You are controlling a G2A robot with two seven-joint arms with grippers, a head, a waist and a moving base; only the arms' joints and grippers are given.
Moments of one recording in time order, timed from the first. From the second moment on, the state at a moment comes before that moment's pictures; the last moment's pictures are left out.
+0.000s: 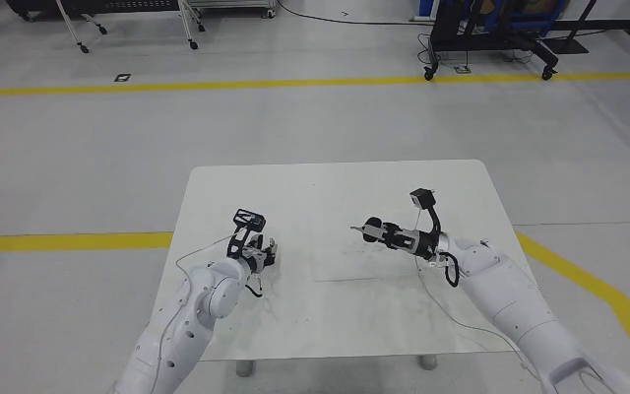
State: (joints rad) left arm 1.30 -1.16 -1.08 -1.57 1.05 0.02 -0.65; right arm -1.03 -1.03 0.90 -1.01 0.37 -1.01 0.80
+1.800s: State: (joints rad) left arm 1.19 -1.22 -1.17 -1.27 0.02 -0.41 -0.48; right arm -1.00 -1.11 0.83 -1.03 0.49 -0.97 0.60
